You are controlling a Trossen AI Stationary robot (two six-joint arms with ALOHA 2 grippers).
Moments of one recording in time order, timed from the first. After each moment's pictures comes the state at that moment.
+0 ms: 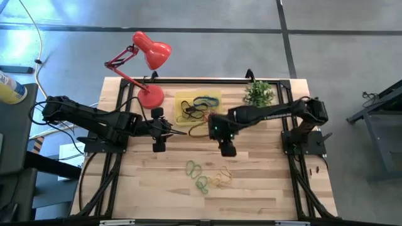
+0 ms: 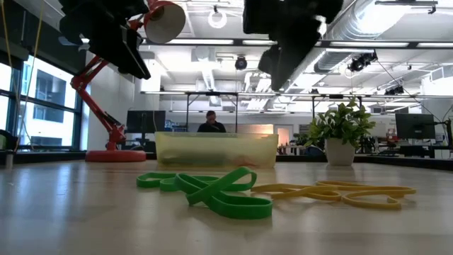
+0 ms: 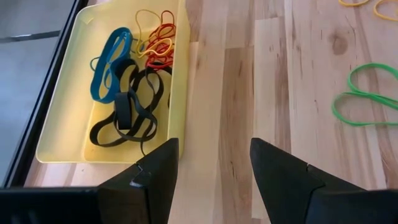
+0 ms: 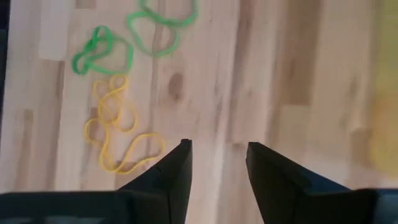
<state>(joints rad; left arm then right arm) -0.05 1.10 0.79 -0.57 -0.39 -0.02 0.01 1.74 1.41 -0.88 -0.21 -0.01</state>
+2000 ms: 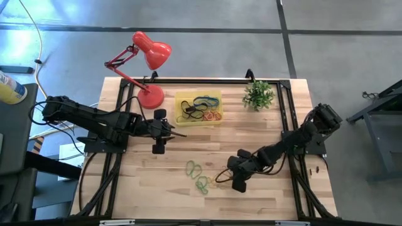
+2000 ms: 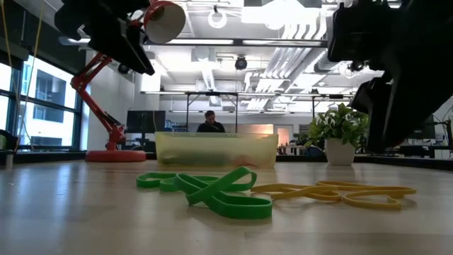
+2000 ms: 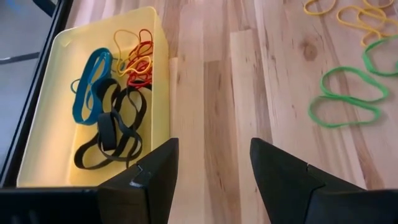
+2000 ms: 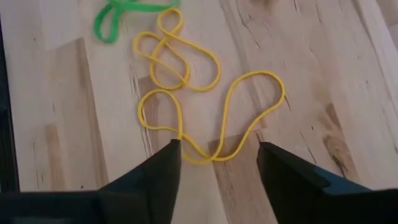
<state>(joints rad) -0.05 1.10 0.79 -0.53 -0.31 0.06 0.51 1.64 0.87 -0.29 0.11 0.81</state>
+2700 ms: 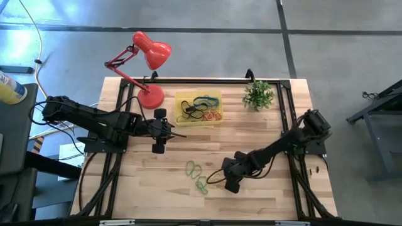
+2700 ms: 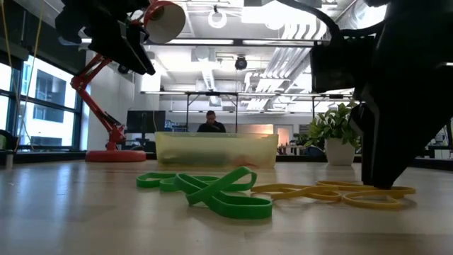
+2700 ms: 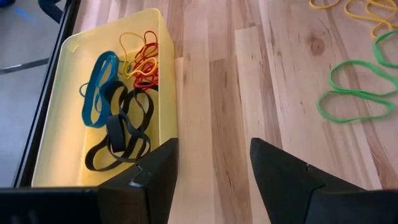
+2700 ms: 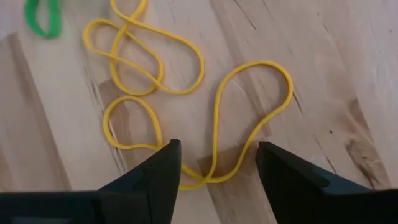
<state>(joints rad) -0.05 1.10 0.79 -0.53 -0.33 0.10 0.49 1.84 0.98 -0.38 0.07 0.88</state>
